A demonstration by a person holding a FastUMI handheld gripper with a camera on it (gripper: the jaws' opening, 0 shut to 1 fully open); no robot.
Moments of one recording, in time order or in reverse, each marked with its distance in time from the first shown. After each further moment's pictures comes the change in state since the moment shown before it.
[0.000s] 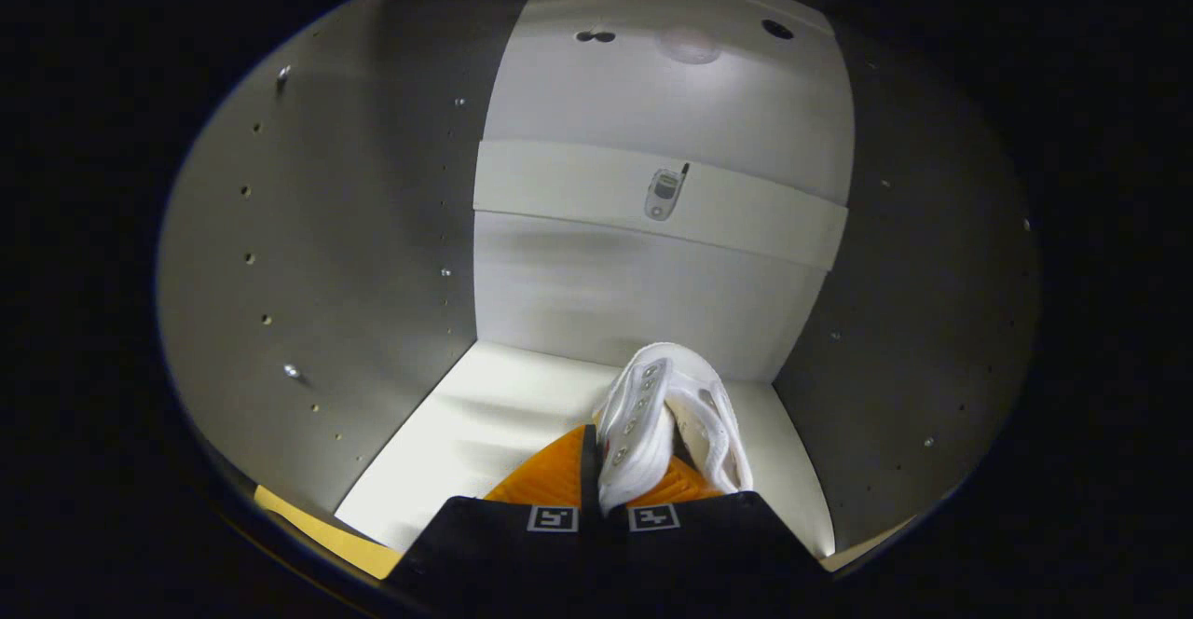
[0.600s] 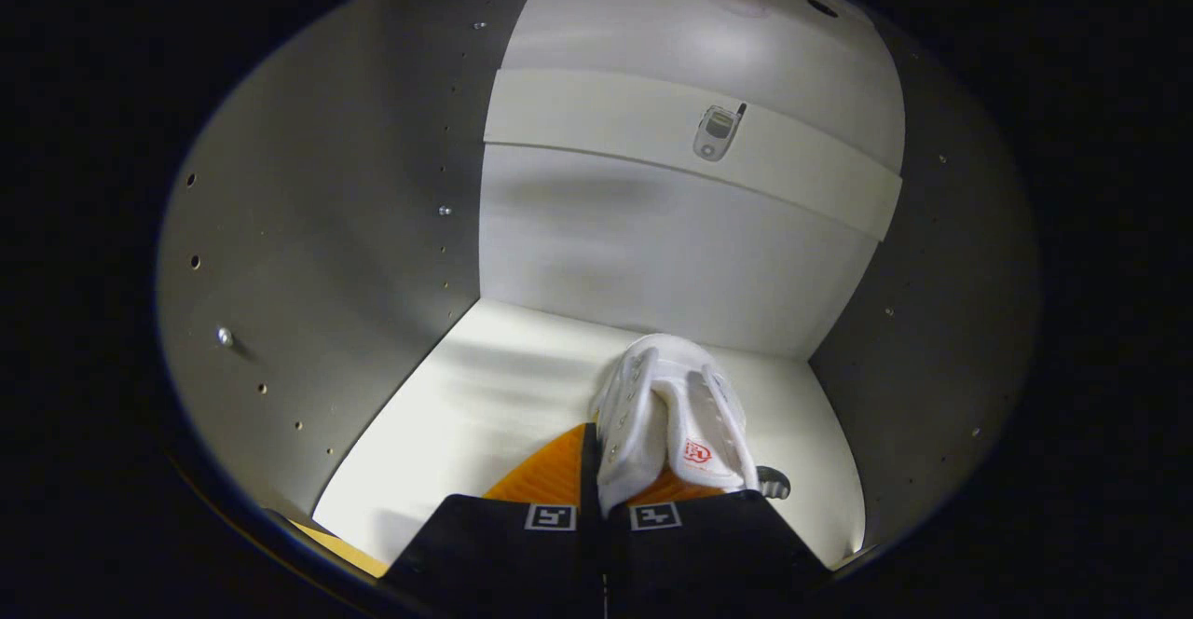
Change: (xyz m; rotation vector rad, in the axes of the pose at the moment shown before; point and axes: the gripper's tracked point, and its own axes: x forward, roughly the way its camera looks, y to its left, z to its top) arm 0.024 0.021 -0.035 0.000 0.121 0.017
